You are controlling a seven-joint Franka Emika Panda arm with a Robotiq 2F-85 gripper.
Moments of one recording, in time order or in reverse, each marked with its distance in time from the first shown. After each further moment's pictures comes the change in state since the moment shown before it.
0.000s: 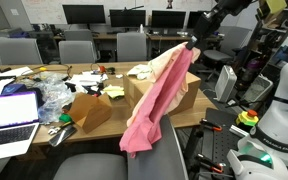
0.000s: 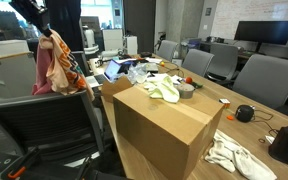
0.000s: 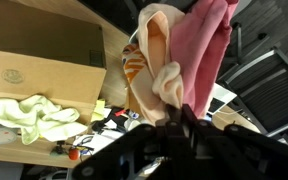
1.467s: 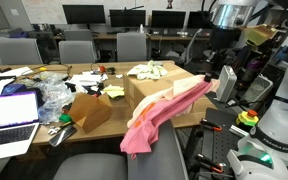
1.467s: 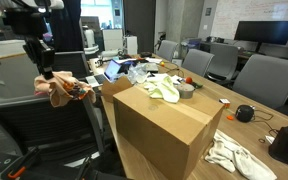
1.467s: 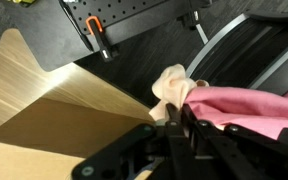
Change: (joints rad) arm -0.131 0.146 0.043 -0.019 -0.027 -0.351 0.011
